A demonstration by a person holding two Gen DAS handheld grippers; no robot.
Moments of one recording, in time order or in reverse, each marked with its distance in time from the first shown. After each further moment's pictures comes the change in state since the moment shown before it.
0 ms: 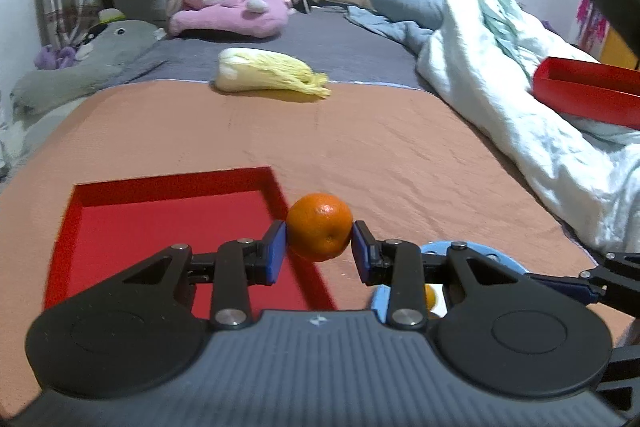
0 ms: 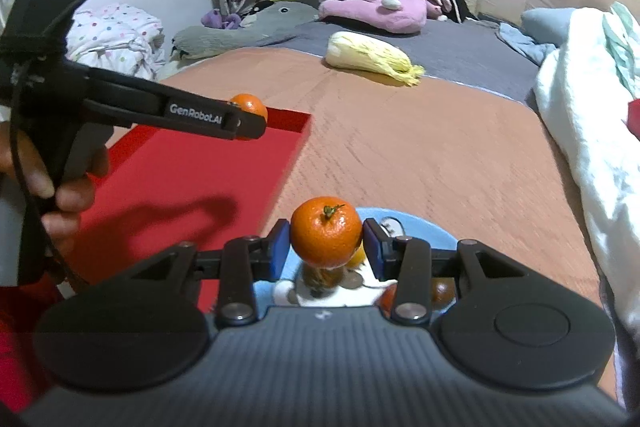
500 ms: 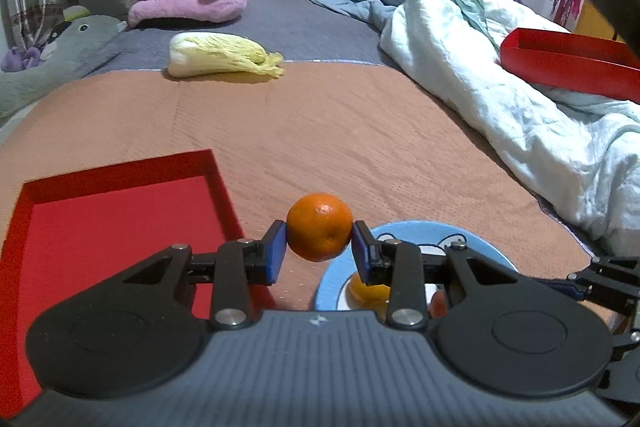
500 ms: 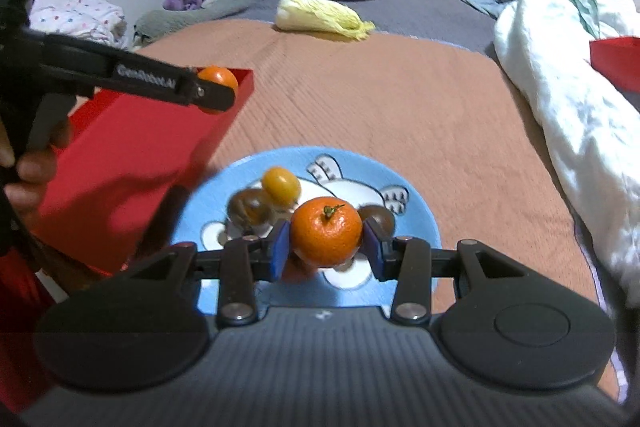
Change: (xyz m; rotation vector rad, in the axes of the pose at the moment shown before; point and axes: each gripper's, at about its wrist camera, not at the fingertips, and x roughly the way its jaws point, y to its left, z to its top) left arm 0.029 -0.029 -0.008 0.051 0.048 -0.079; right arm 0.000 -0.042 -0.045 0.074 0.069 -0.068
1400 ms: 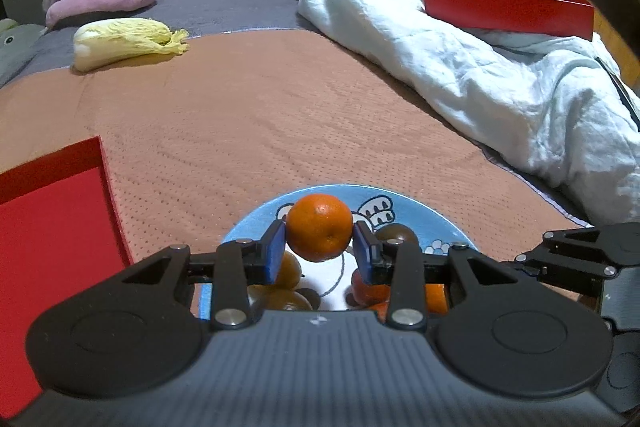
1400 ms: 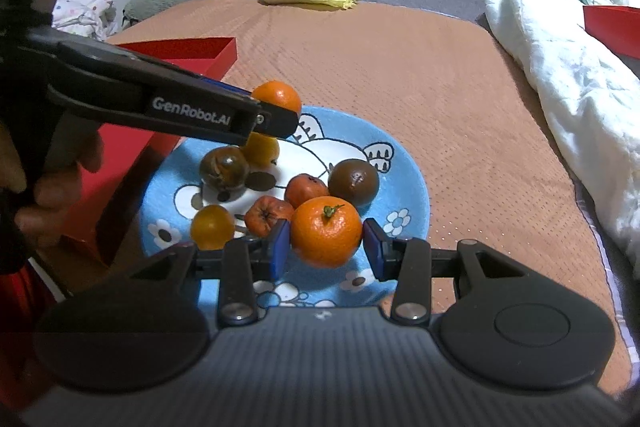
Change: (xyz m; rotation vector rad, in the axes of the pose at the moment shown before) left arm 0.042 -0.052 -0.021 0.137 0.064 -0.167; right arm 0.012 -0.014 -0.018 0.020 0.052 -0.010
